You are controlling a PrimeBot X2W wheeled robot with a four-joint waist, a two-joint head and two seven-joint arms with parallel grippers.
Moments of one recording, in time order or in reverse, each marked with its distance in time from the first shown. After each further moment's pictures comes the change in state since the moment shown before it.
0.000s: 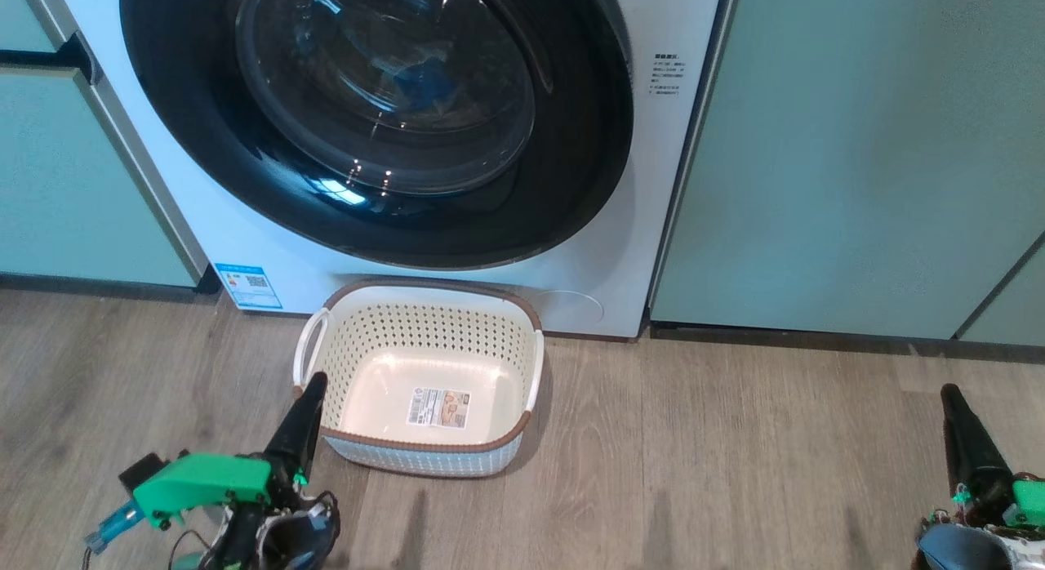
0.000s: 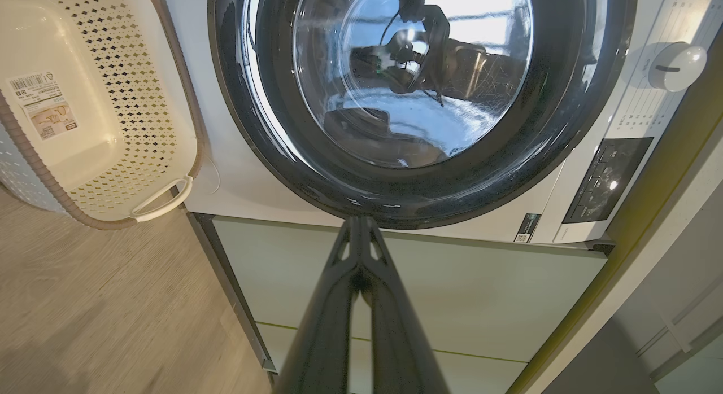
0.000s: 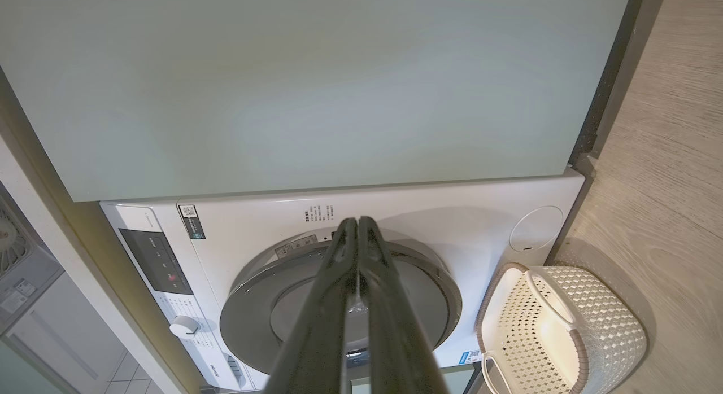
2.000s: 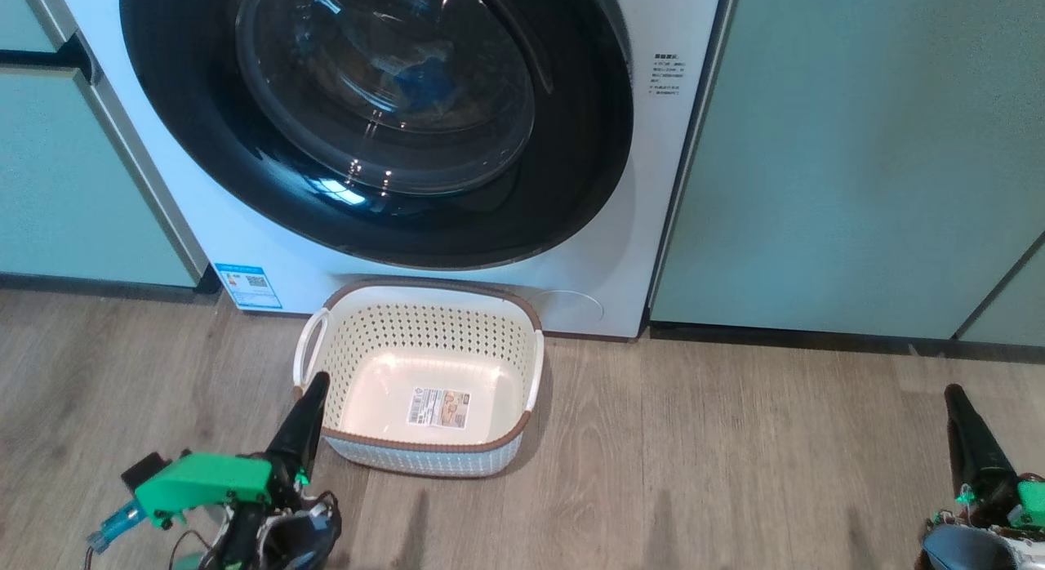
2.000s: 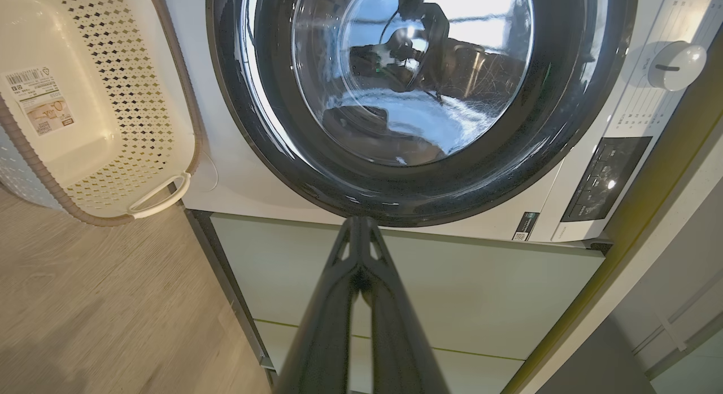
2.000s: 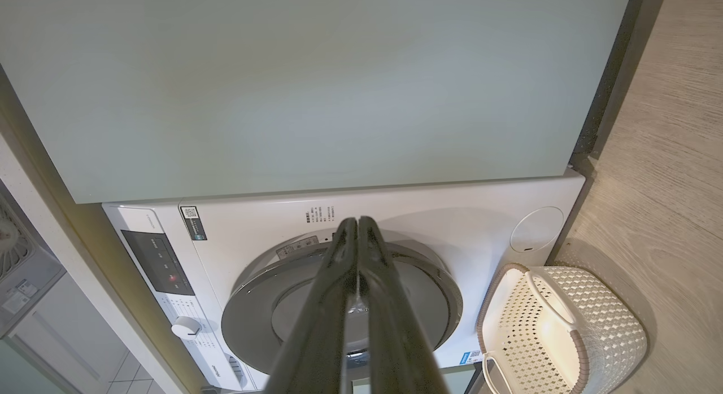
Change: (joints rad) left arm 0.000 -0.006 0.007 0.000 0.001 0.000 0.012; right arm 0.000 0.005 -0.019 0.001 -0.006 0.000 0.017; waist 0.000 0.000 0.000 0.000
